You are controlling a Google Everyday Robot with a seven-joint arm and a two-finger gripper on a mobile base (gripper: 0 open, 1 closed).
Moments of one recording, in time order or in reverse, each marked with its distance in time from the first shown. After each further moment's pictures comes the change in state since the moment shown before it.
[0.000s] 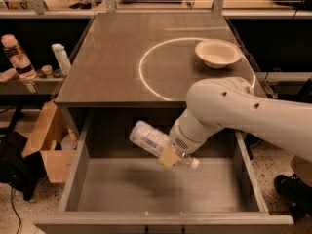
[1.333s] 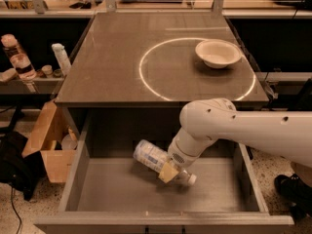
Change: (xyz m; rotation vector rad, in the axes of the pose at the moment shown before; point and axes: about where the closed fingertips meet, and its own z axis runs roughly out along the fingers) arm 0.038 0.001 0.074 -0.082 0.096 0.061
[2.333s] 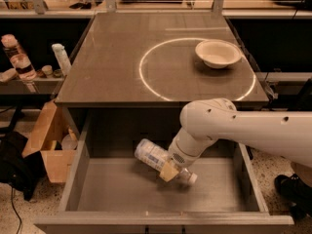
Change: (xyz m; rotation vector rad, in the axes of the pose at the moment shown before) arm 0.000 0.000 0.000 -0.001 0.000 0.000
